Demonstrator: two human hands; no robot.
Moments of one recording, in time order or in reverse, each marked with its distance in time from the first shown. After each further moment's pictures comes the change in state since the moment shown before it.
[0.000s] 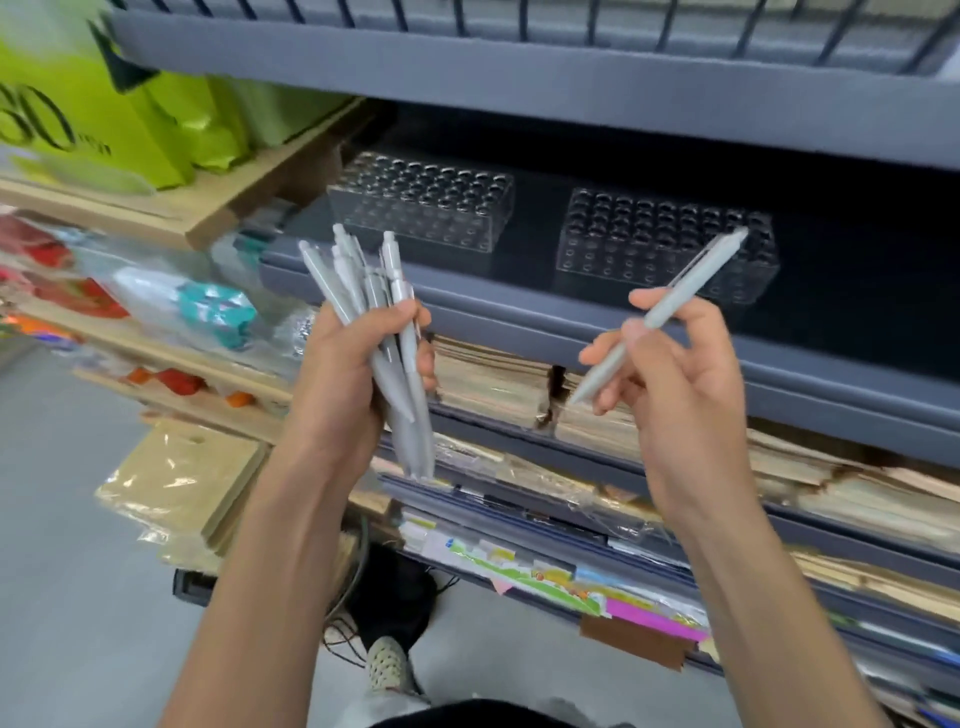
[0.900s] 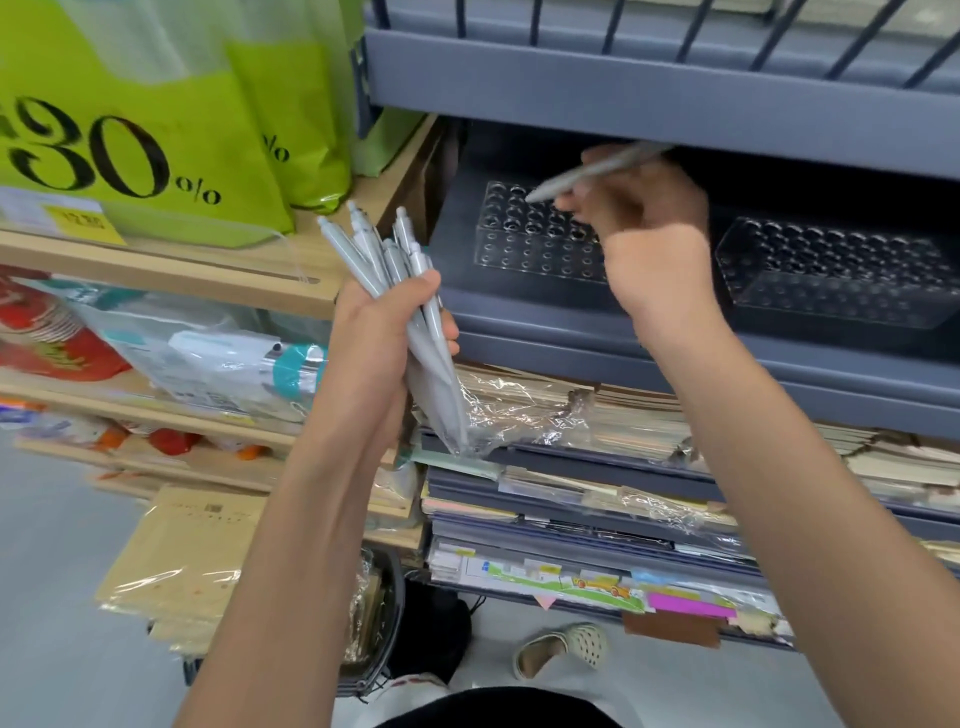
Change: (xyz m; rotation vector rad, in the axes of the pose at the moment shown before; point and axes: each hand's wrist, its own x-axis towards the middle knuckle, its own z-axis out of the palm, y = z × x) left_hand 0.121 0.043 -0.148 -0.040 -0.007 -0.075; right_hand 0.156 0.030 0.200 -0.461 0.198 -0.176
